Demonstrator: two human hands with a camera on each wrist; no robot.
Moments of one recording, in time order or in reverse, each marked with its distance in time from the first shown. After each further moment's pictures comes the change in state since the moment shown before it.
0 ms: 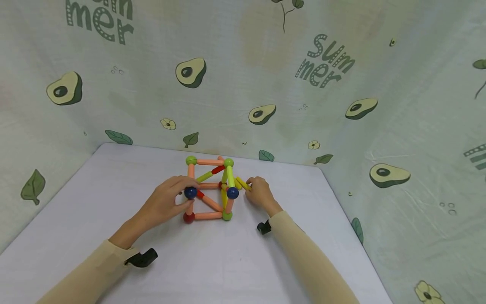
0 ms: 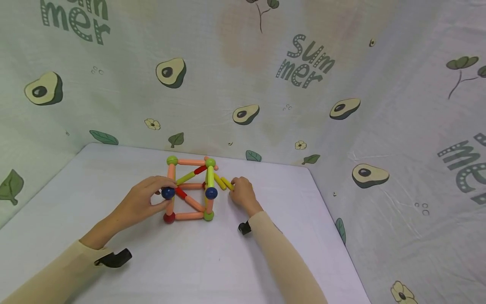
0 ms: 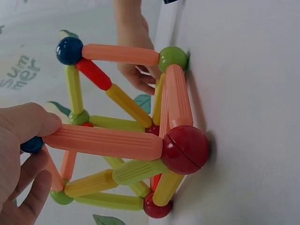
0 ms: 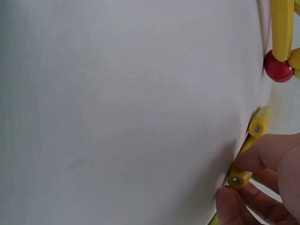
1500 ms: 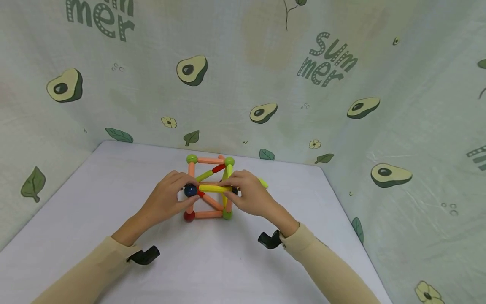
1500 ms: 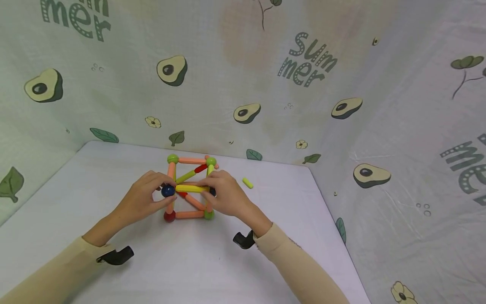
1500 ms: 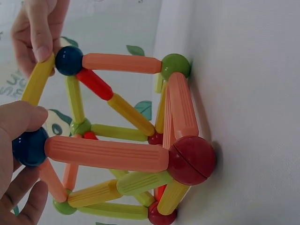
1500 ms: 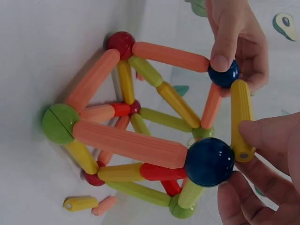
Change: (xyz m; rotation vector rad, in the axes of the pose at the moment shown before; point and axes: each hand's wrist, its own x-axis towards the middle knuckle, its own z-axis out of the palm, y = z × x) left_hand 0.006 0.004 0.001 0.021 0.070 -0.001; right_hand -0.088 -0.099 -0.088 0.106 0.063 -0.653
